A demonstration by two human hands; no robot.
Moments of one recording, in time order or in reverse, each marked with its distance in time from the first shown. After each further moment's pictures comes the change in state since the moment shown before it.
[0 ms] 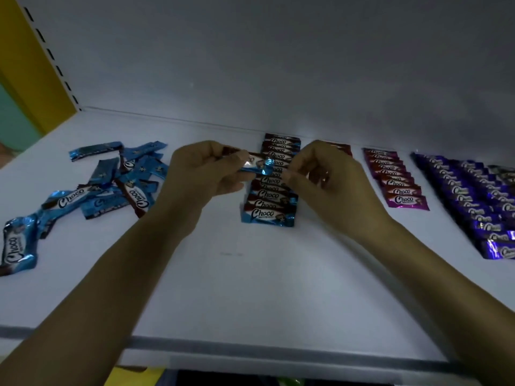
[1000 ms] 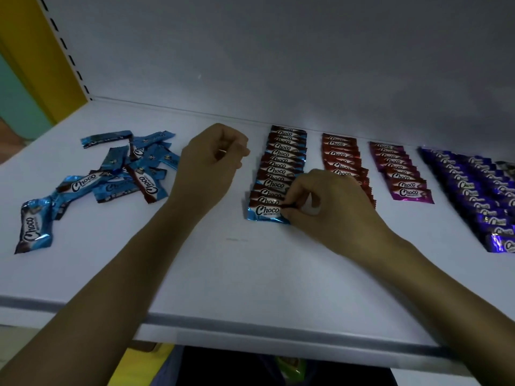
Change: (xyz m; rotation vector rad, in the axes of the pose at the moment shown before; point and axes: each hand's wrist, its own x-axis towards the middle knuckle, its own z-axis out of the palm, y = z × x) left_hand 0.009 -0.017 0.000 0.433 0.124 0.284; right_hand -0.026 0.002 0.006 -0.340 -0.182 -0.072
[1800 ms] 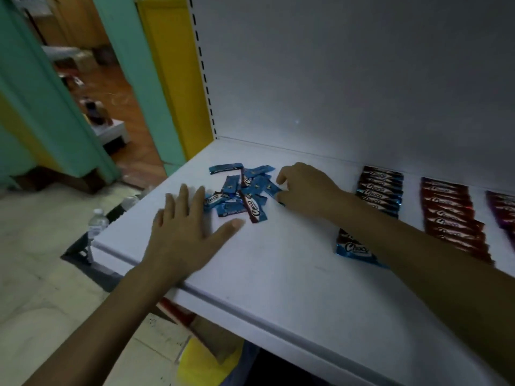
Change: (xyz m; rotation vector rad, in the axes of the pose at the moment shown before) left_hand -0.078 -0.028 -0.140 1.005 -0.040 -0.439; right_hand 0.134 -0.082 0.069 -0.062 -0.287 -0.116
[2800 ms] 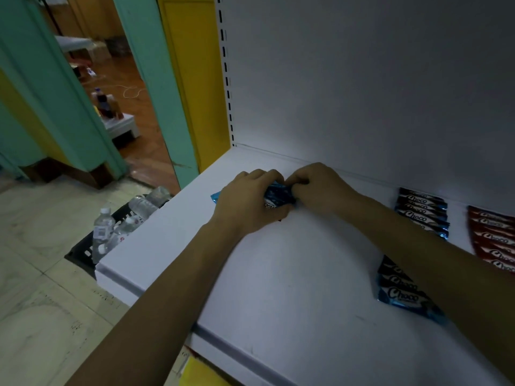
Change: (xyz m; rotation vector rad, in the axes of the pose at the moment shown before) left_hand 0.110 0.037 0.010 -0.207 0.241 0.501; right_hand 0.054 -0.007 0.000 0.363 0.004 -0.007
